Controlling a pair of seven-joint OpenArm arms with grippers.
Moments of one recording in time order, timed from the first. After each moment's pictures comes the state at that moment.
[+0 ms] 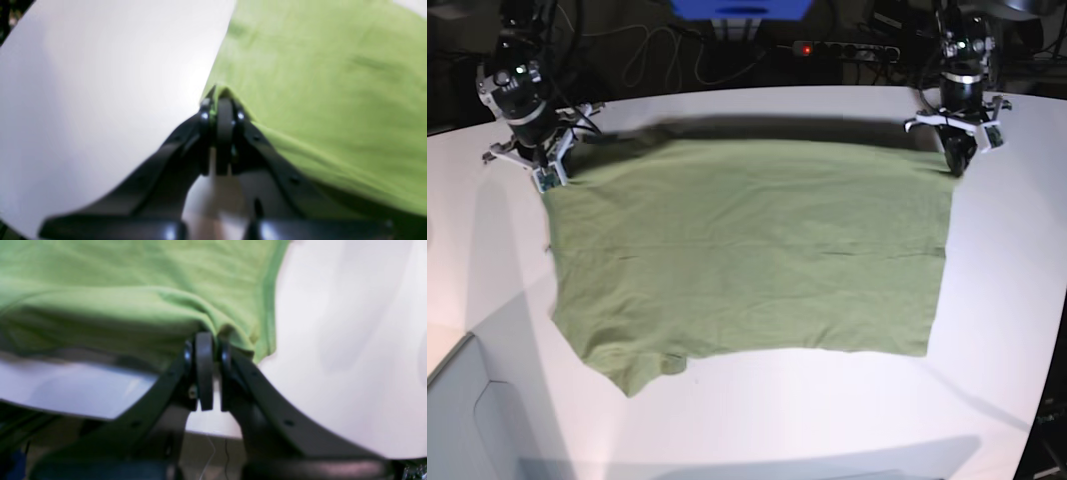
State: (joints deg) left arm 38.7 -11.2 -22.5 103.1 -22.7 -5.1 6.2; right arm -27.0 5.5 20.1 116.7 -1.0 33.2 -44.9
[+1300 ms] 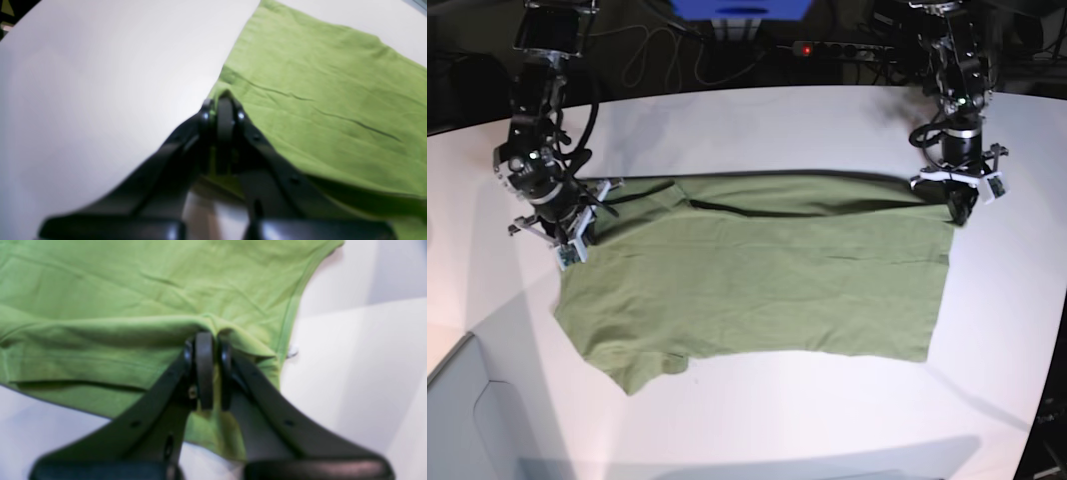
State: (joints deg) left arm 22.8 -11.1 -22.3 91.6 -22.5 -5.1 6.4; right arm -7.1 5.7 14.5 99.2 -1.2 33.2 -44.5
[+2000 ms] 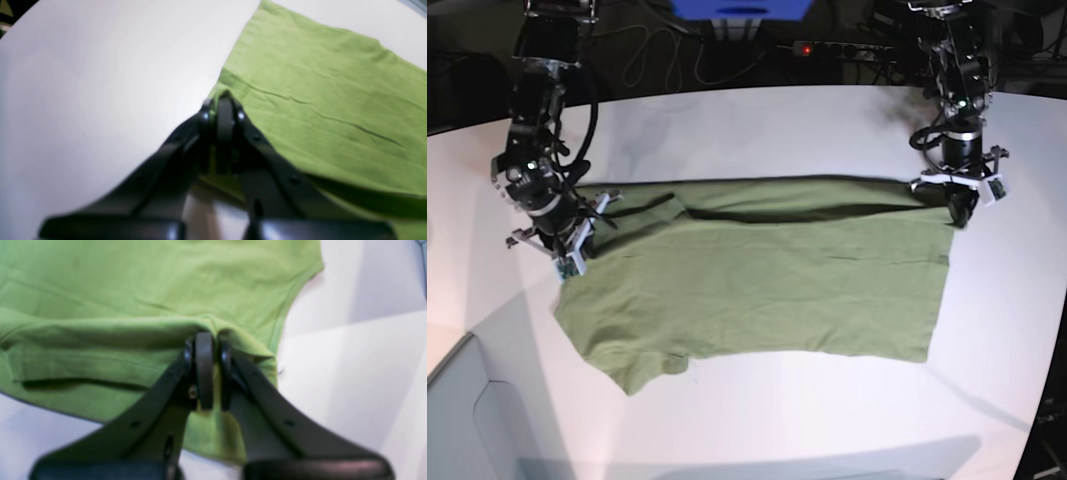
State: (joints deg) left arm 21.7 -11.1 -22.3 91.4 -22.5 -5.1 6.4; right arm -4.6 5.8 14.5 99.1 -1.2 33.2 -44.9
